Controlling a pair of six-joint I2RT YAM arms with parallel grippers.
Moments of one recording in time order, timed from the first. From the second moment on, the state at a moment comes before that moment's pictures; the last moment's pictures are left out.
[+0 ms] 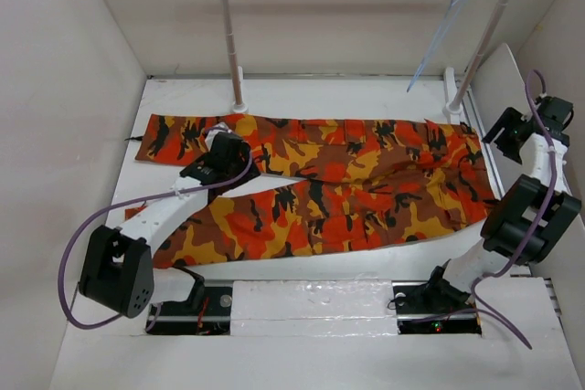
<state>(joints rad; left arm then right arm) -0.42 1.29 0.82 -0.38 -0.19 -0.77 -0.60 1.63 1.32 -0.50 -0.20 0.16</state>
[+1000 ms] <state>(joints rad) 0.09 1.30 0.54 -0.36 0.08 -0.96 0.50 0.96 0.70 -0.36 -0.14 0.27</state>
